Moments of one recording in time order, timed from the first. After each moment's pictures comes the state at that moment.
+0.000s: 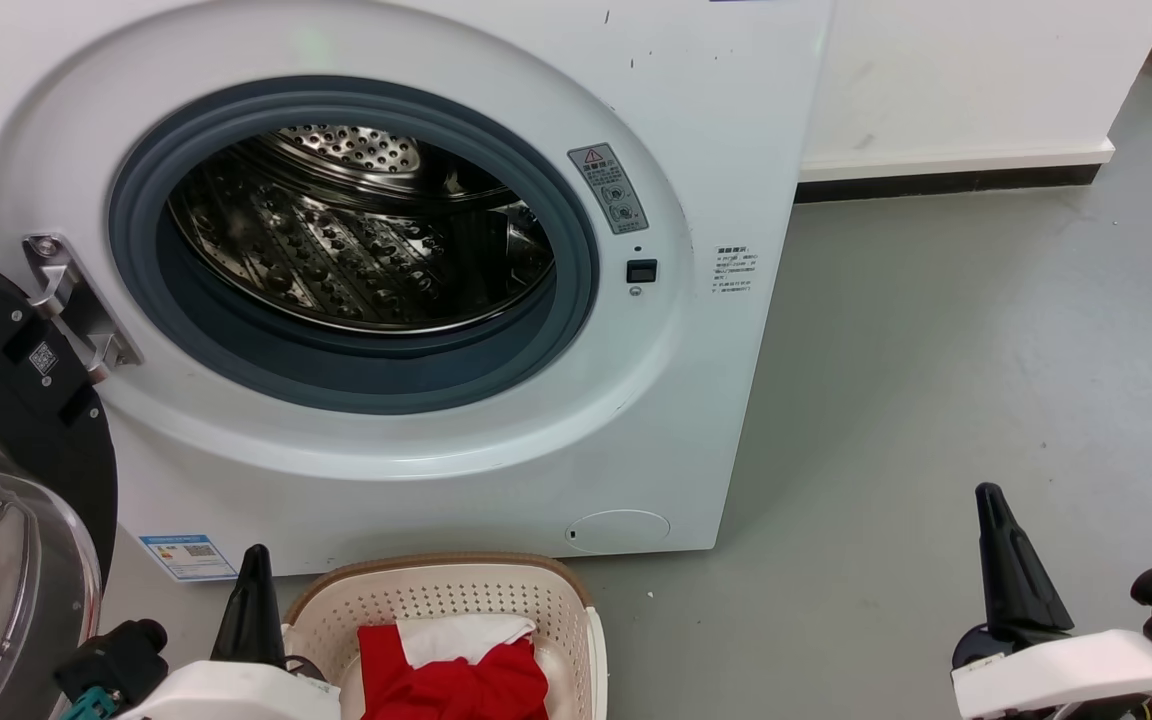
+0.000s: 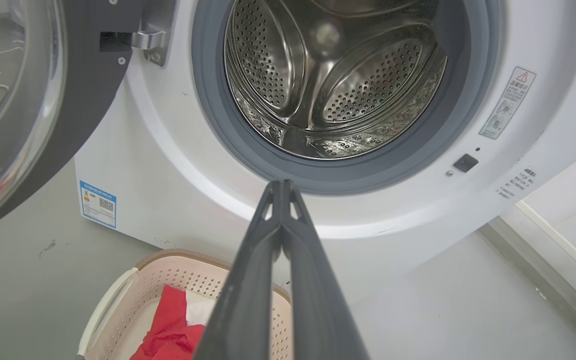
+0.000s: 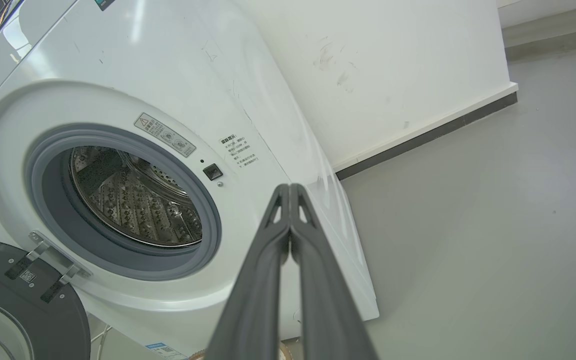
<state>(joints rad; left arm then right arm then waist) 0.05 0.05 0.08 0.15 -0.52 -0.03 -0.14 0.05 -0.07 0.01 0.07 0.56 0.13 -0.18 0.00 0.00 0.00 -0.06</state>
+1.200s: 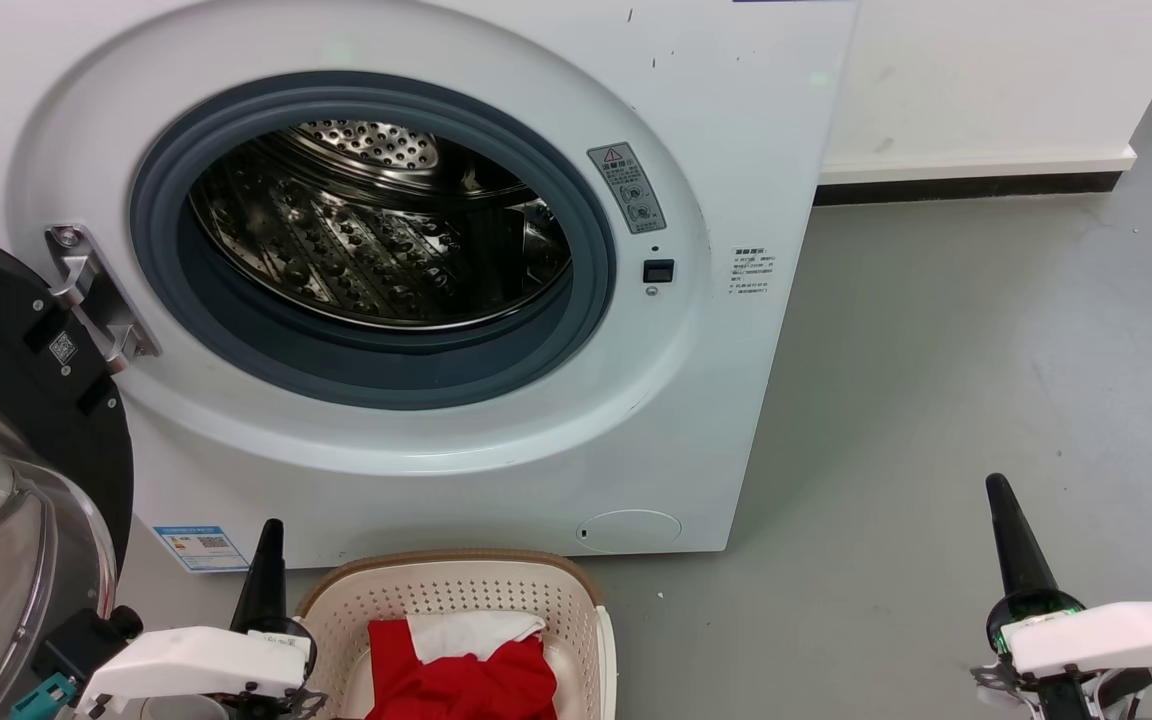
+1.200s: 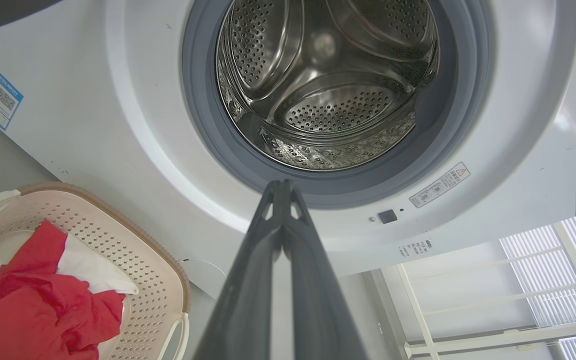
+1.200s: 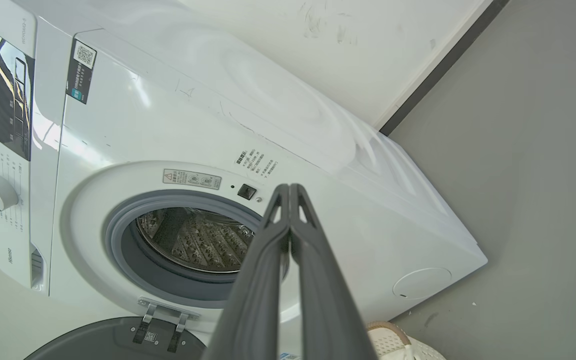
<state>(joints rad) -0.02 0.05 0.10 0.19 -1.03 -0.08 -0.02 -0.02 -0.08 -0.01 0.15 1.08 0.13 -0.07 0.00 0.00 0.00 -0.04</state>
